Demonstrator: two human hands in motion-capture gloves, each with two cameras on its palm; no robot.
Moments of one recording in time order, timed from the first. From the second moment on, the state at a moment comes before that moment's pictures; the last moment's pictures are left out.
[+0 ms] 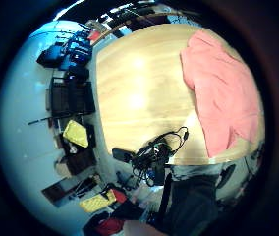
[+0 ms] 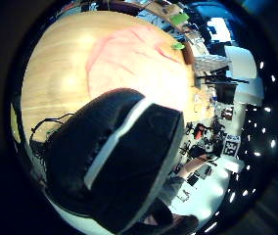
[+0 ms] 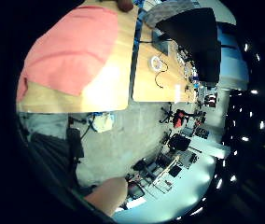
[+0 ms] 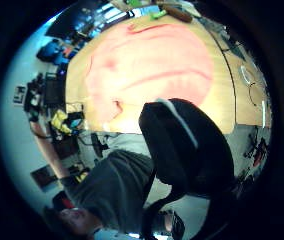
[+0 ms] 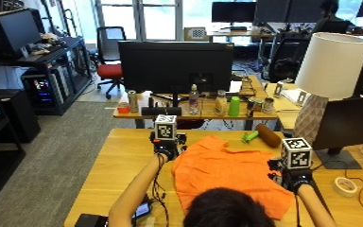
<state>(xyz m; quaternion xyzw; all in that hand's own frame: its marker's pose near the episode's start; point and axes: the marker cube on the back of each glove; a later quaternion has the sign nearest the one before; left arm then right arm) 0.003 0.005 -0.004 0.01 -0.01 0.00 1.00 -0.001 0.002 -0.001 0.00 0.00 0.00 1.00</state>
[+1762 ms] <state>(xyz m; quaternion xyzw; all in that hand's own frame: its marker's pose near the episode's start) 0.063 0.092 0.209 -0.29 -0.14 0.06 0.94 -0.011 -0.066 0.187 -0.20 -0.04 0.04 0.98</state>
